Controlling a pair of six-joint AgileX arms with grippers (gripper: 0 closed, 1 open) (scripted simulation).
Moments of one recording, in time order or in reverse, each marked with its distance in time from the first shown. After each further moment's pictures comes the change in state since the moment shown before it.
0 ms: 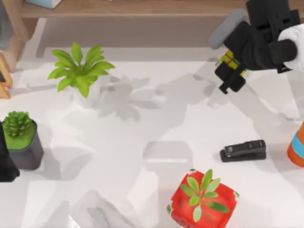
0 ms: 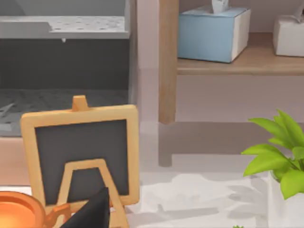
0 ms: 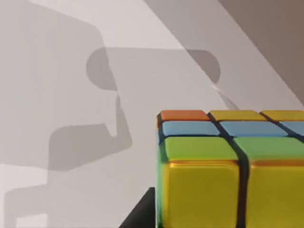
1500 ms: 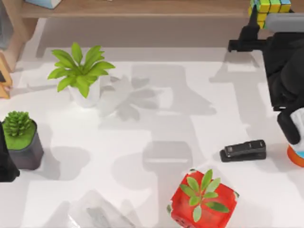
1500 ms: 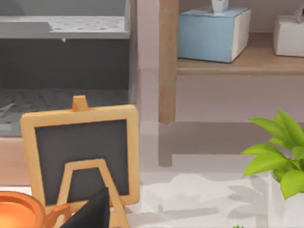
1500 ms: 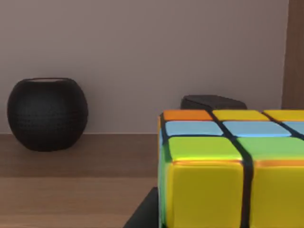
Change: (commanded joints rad) left arm 0.000 0.000 0.000 0.000 0.000 0.000; right arm -0.030 0.107 -0.474 1.619 0.218 0.510
